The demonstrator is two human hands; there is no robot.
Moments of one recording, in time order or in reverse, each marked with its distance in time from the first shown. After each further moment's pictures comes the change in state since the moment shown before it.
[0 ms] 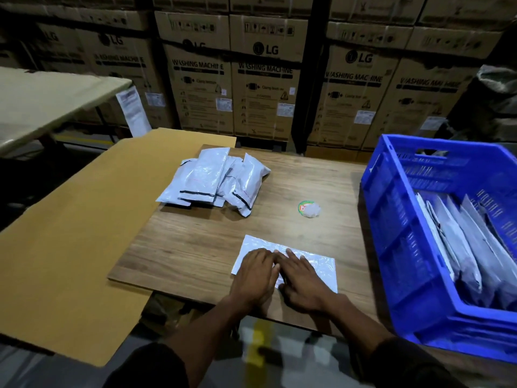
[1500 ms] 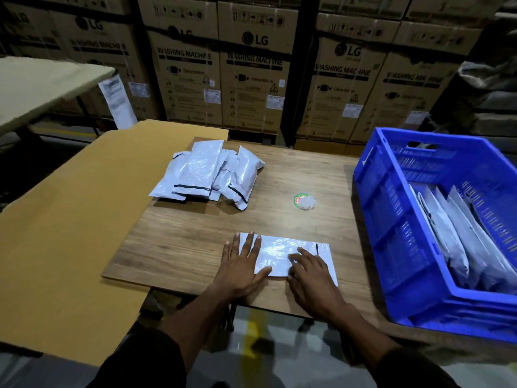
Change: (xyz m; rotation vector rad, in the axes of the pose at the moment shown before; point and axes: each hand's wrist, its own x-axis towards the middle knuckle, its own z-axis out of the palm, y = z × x) left_hand -0.009 -0.039 -0.012 0.091 -0.401 -0.134; right_hand -0.034 -0.008 0.008 -0.284 0.394 0.016
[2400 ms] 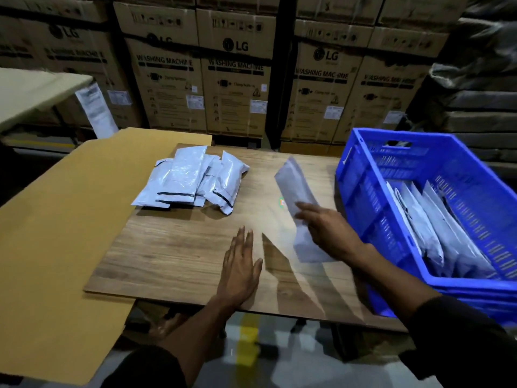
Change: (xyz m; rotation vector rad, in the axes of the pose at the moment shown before) left_hand 0.003 0.038 0.003 -0.371 0.353 0.017; right_hand 0.062 0.048 -0.124 0.039 0.057 -0.017
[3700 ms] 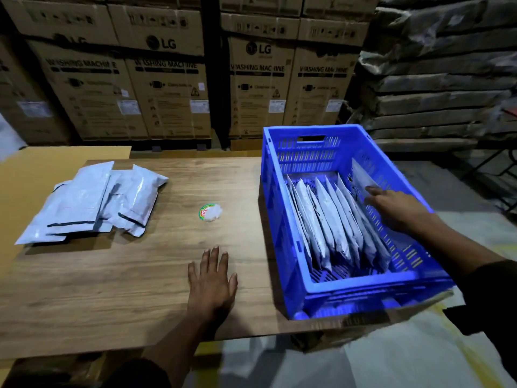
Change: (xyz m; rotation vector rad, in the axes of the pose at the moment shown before) left_hand 0.036 0.105 0.102 0.435 -0.151 -0.006; right_hand -0.139 0.255 -0.163 -0.561 -0.489 0.481
